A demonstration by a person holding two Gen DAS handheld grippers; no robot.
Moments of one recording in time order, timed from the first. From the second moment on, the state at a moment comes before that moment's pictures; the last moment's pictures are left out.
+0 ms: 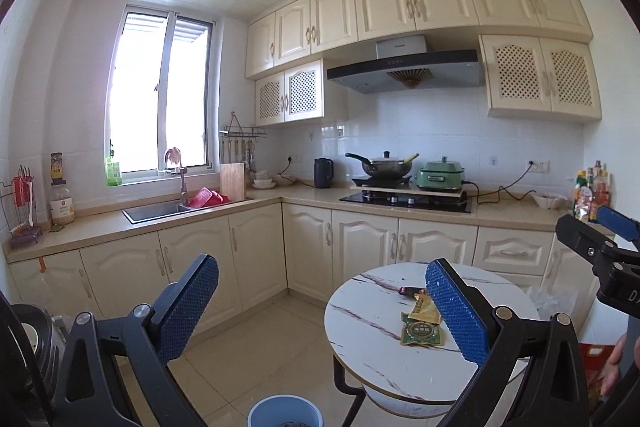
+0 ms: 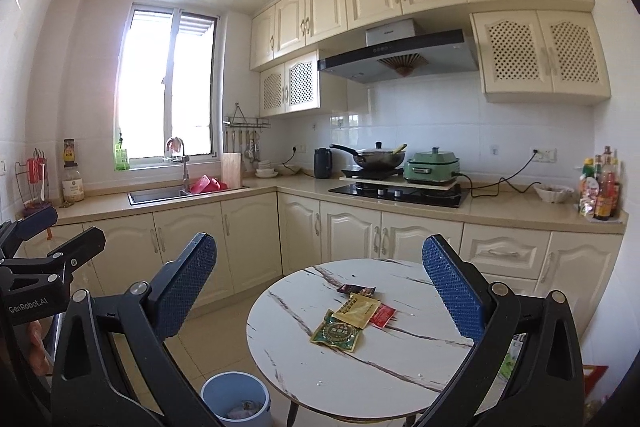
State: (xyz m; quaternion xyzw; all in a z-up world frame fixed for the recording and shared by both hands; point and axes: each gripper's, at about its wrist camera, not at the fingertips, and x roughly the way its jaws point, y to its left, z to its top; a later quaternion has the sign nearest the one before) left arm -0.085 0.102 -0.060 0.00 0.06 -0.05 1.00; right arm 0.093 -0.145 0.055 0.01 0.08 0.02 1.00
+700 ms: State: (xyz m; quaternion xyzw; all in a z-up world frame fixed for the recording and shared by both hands) left arm 0.116 0.024 -0.097 0.02 0.25 -0.09 0.96; right arm 0.223 -0.251 -0.060 0.05 0.25 -0.04 0.97
